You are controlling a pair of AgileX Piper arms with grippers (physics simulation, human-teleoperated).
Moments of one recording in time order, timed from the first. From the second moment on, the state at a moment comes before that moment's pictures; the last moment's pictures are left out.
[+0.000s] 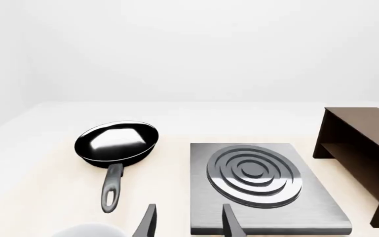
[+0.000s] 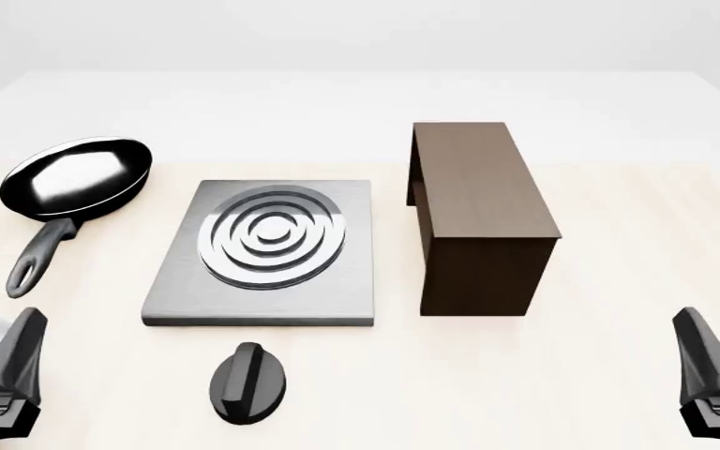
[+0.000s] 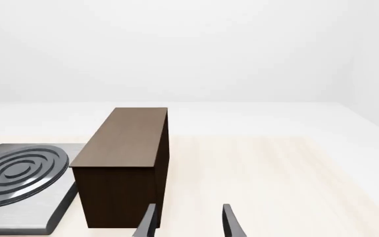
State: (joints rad) left arm 0.00 0.00 0.00 0.00 0.00; right arm 0.00 0.00 0.00 0.00 0.00
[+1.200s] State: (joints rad) left arm -0.12 0.32 -0.43 0.38 -0.03; right arm -0.02 0.00 0.00 0.00 -0.01
